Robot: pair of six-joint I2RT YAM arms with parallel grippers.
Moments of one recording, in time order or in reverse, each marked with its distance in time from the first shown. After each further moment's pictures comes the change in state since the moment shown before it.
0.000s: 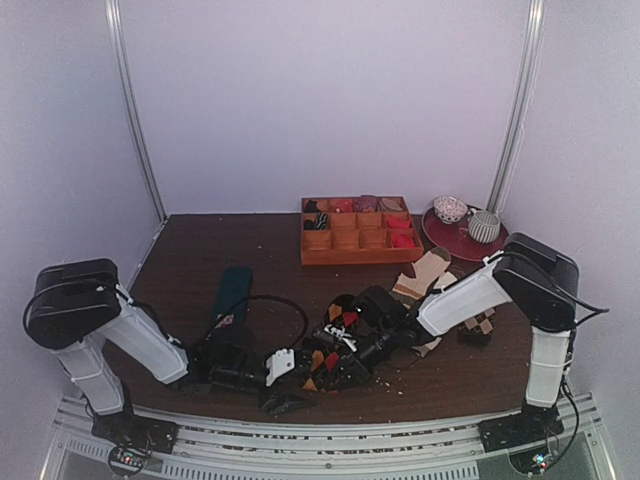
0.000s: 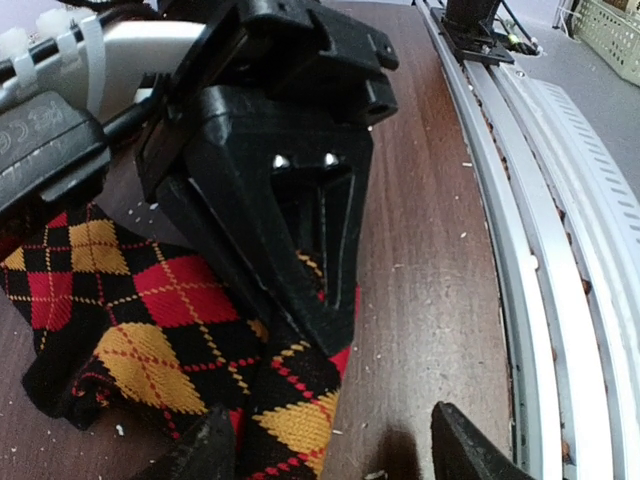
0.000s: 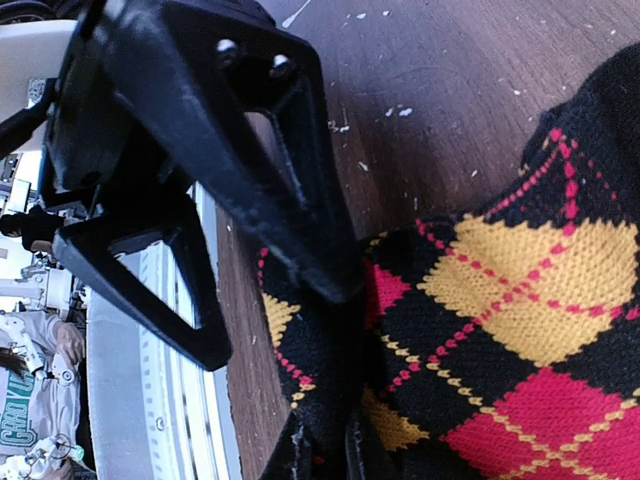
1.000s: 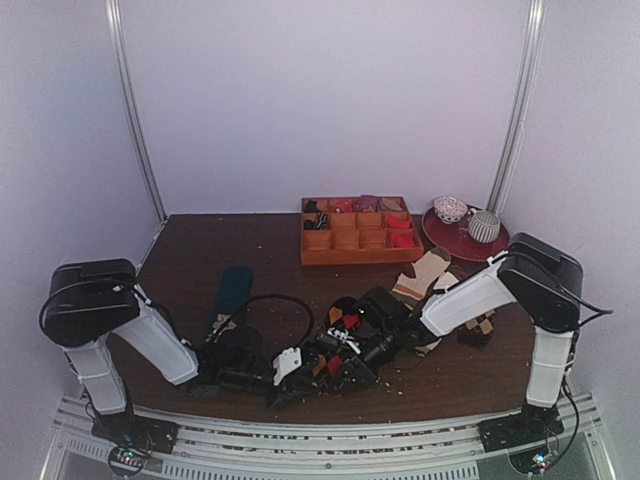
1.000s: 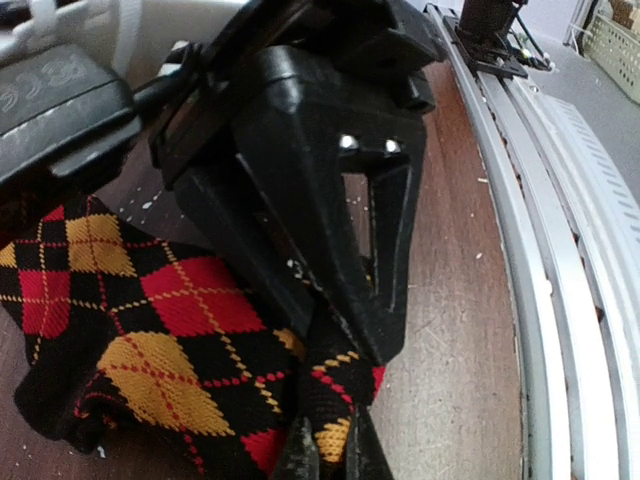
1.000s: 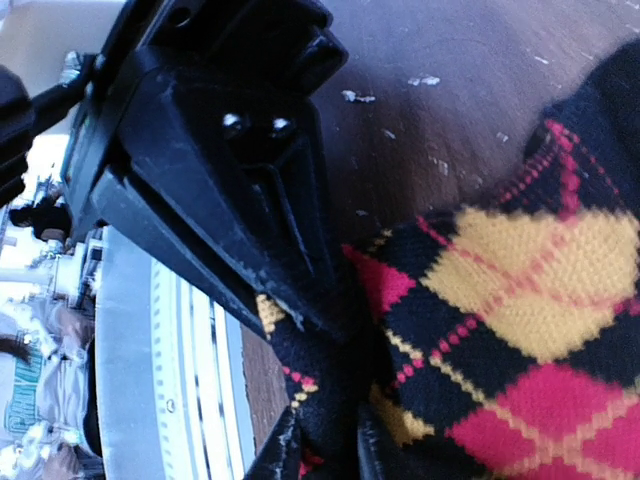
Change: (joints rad) left arm -0.004 0.095 0.035 0.068 -0.016 -0.071; right arm -0.005 -0.012 -0.014 -0.032 -0.046 -0.030
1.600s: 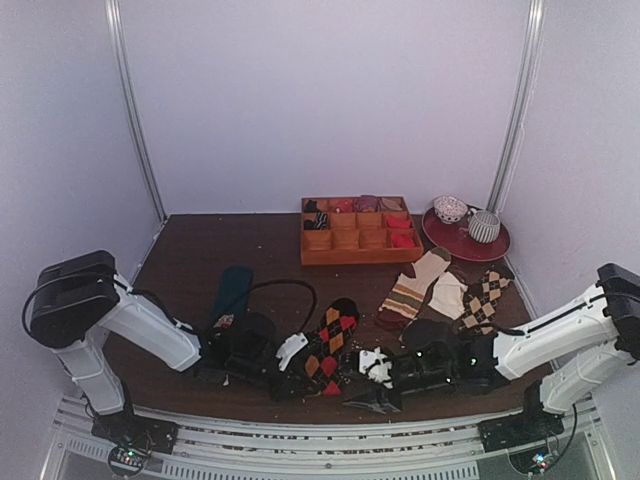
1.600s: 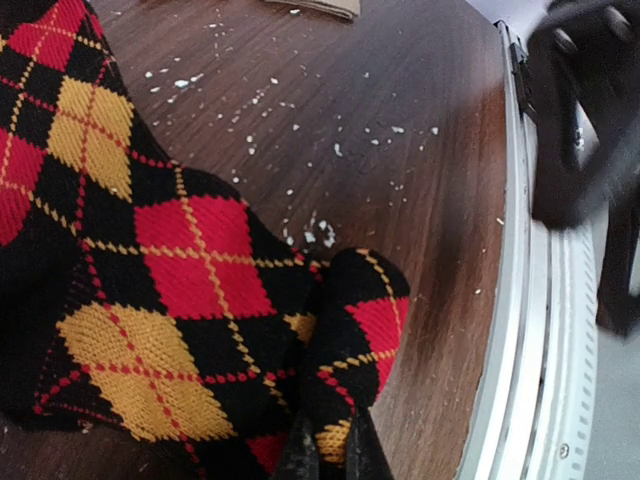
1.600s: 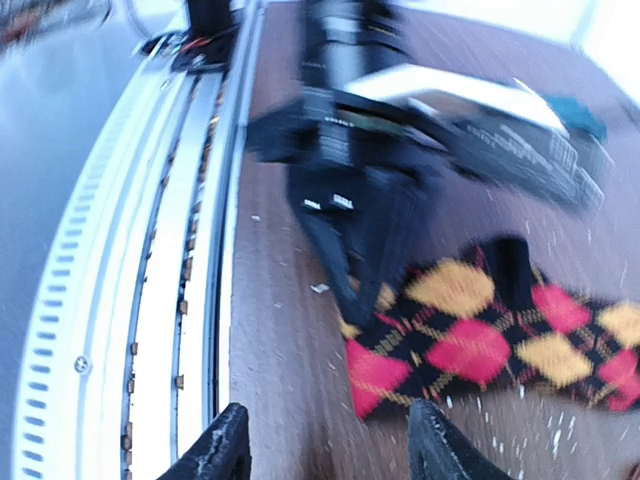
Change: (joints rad) left arm 0.018 -0.088 0.127 -0.417 0.044 -0.415; right arm 0.265 -0.541 -0.431 0.352 0.655 -0.304
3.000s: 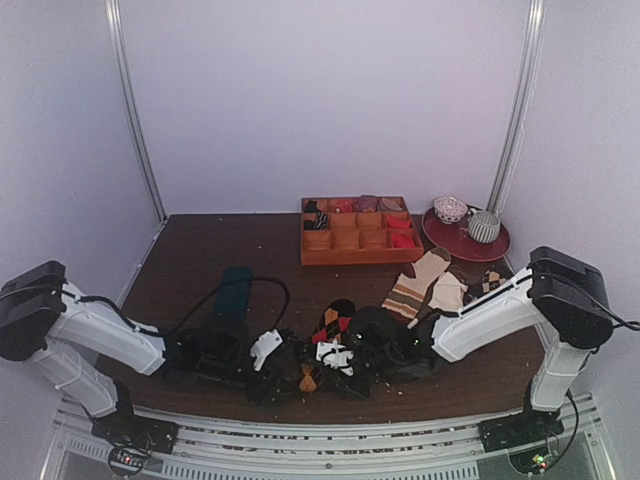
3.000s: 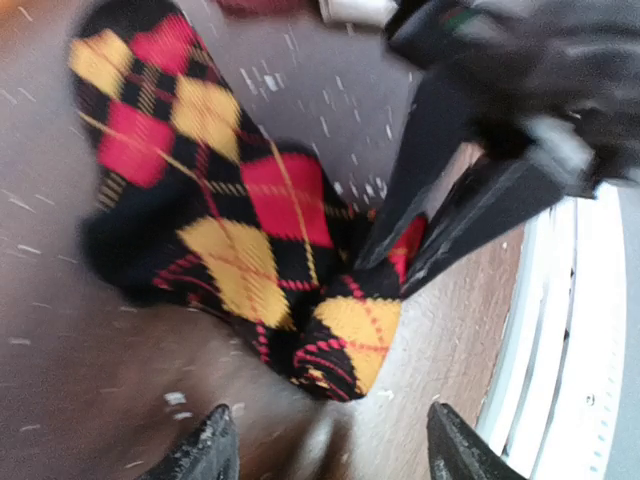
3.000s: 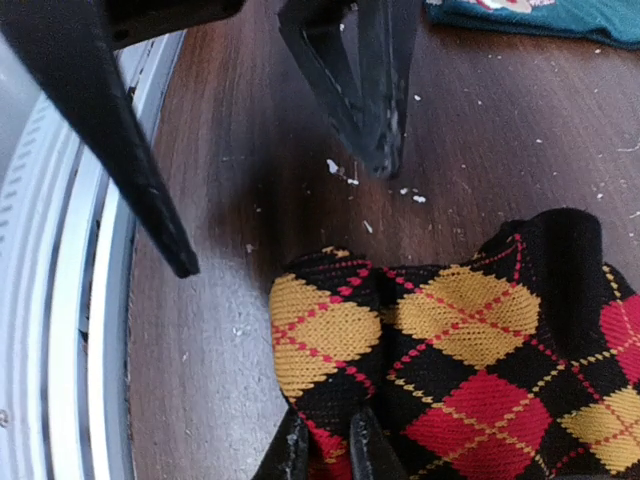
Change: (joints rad) left arm 0.006 -0.252 -0.127 -0.109 -0.129 0.064; right arm -0.051 0.384 0.315 -0.160 -0.056 -0.039
